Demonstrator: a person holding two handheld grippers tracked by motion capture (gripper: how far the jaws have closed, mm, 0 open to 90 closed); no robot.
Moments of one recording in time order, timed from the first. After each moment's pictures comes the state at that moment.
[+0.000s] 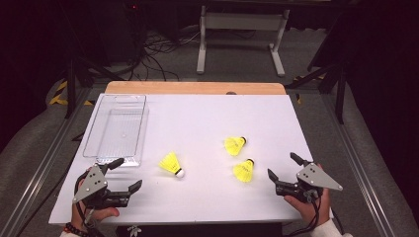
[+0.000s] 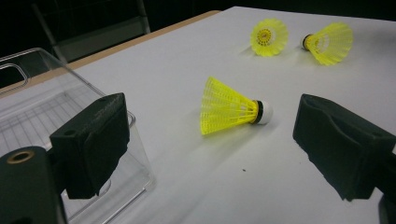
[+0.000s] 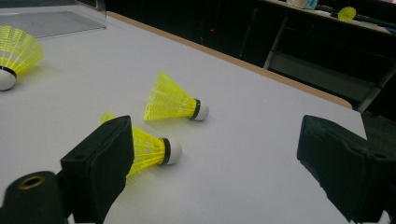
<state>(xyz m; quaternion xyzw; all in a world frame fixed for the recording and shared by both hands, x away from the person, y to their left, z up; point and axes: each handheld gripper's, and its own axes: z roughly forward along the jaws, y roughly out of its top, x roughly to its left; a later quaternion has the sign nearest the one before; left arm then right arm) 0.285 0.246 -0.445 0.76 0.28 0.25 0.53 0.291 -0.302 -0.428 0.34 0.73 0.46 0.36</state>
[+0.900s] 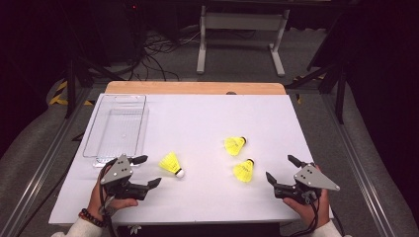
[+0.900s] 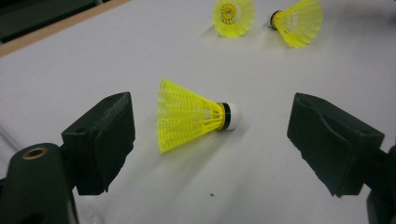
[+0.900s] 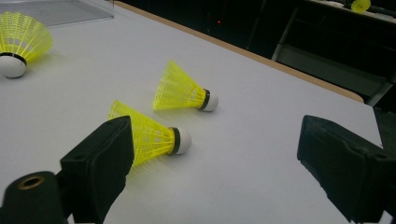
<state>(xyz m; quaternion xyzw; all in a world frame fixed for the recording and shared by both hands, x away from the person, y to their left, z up) 0.323 0.199 -0.438 0.82 0.24 0.17 0.48 0.289 -0.299 -0.431 0.34 0.74 0.45 0.35</state>
